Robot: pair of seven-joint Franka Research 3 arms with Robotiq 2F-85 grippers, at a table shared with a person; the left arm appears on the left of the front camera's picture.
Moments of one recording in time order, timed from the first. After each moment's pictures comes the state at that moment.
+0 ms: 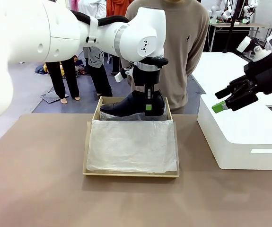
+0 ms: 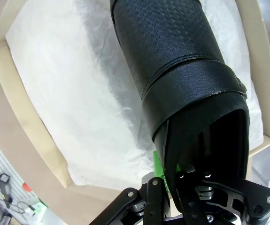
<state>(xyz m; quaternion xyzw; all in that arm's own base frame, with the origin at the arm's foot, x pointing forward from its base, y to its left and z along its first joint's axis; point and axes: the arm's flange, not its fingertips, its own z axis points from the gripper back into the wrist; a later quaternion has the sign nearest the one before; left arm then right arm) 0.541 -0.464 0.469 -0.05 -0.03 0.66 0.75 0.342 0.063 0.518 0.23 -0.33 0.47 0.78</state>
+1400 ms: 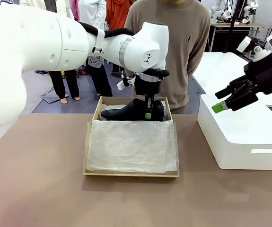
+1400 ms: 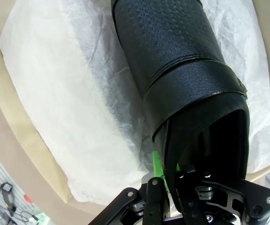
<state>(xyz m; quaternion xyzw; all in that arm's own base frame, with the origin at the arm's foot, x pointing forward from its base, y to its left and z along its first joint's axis) 0.548 -0.469 0.431 -0.02 -0.03 0.65 0.76 0.342 0.063 0.518 0.23 -0.33 0.47 0.78</state>
